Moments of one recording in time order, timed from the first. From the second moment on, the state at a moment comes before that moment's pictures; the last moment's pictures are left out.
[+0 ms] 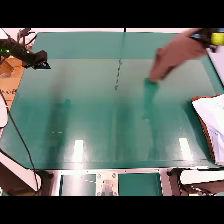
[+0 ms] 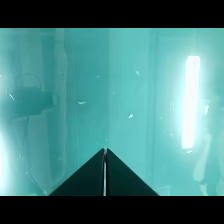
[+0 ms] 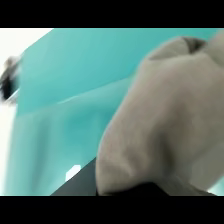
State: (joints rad) left arm 0.17 -1.89 2.11 1.14 -1.49 -1.45; right arm -0.42 -1.54 1.88 -0.81 1.27 1.62
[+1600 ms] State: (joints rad) left arm 0.17 -1.88 2.11 1.09 -1.53 -1.43; right arm -1.22 -1.06 1.21 -1.50 1.49 1.84
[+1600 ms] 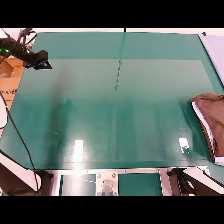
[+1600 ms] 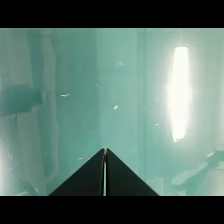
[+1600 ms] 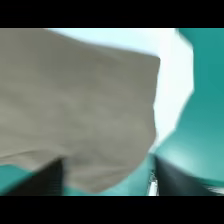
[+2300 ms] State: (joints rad) left arm -0.04 -1.28 1.28 1.10 -1.37 -1.40; right arm -0.17 -0.95 0.97 -1.33 1.29 1.79
